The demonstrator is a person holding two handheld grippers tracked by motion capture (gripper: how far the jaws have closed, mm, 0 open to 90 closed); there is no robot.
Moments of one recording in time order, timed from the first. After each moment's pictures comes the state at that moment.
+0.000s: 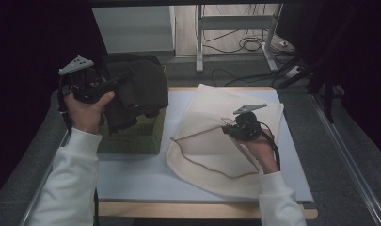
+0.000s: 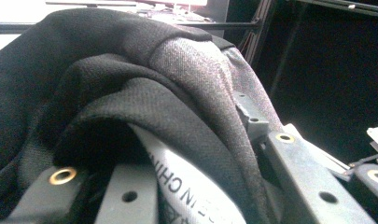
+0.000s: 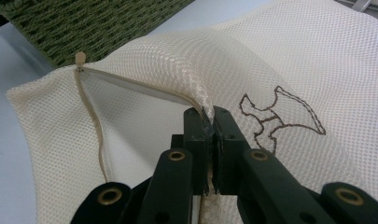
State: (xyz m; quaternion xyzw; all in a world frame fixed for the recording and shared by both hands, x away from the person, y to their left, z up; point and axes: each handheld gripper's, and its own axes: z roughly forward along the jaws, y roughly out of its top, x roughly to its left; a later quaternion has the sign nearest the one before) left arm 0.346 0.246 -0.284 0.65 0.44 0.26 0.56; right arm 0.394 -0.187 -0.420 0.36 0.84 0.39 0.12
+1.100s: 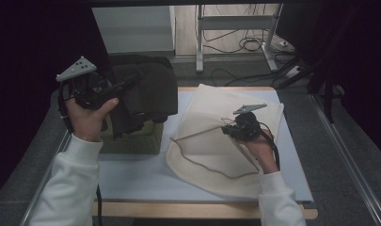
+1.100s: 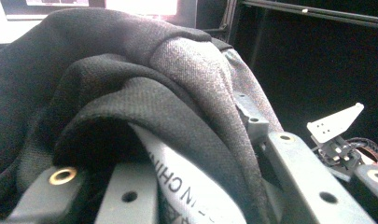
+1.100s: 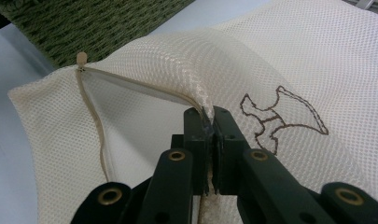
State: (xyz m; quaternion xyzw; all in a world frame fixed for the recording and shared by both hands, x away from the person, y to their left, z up) left arm 0.316 0.225 -0.267 0.67 0.38 0.25 0.59; right arm 0.395 -0.187 -0.422 0.36 0.84 0.39 0.12
